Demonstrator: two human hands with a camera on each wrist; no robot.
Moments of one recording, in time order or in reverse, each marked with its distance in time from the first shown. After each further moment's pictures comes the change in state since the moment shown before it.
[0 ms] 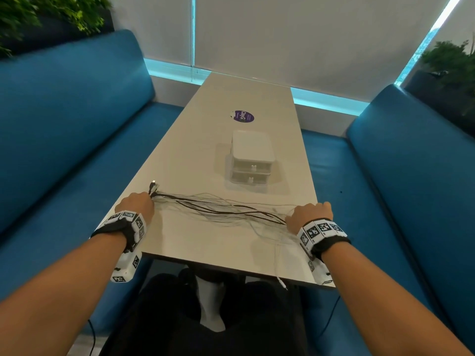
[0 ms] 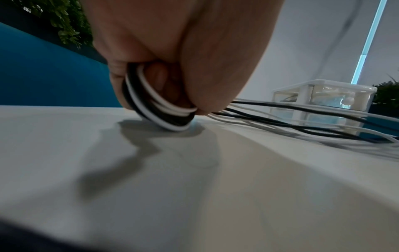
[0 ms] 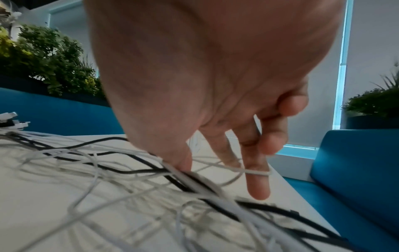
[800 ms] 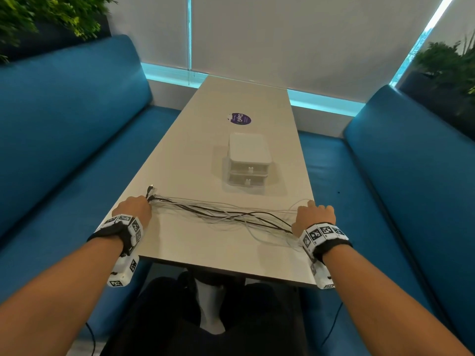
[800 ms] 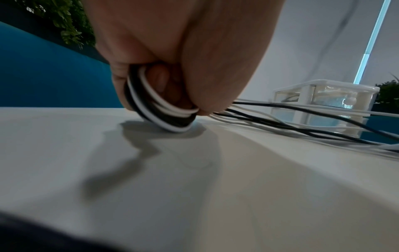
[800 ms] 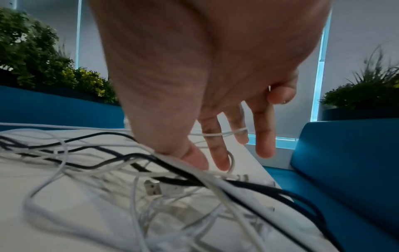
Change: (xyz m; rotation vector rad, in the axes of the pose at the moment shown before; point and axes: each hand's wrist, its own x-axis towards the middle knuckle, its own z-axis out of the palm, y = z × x) left_hand 0.001 -0.002 0.000 0.011 0.000 0.019; right_hand 0.003 0.014 0.010 0.059 0.017 0.022
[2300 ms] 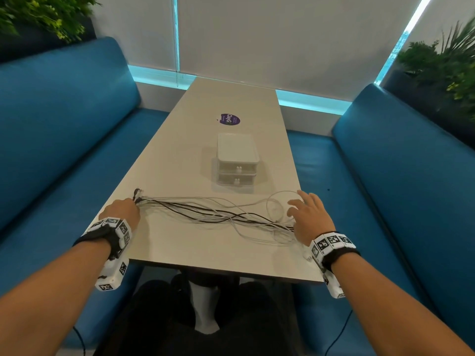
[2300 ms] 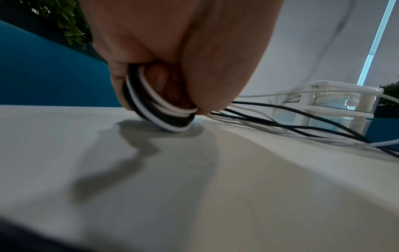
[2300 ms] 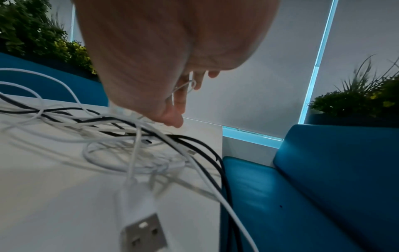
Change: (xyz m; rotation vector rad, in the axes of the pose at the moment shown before) left_hand 0.001 0.001 0.001 -0.043 0.023 -0.028; right_hand -0.011 0.037 0.027 0.007 0.323 -0.314
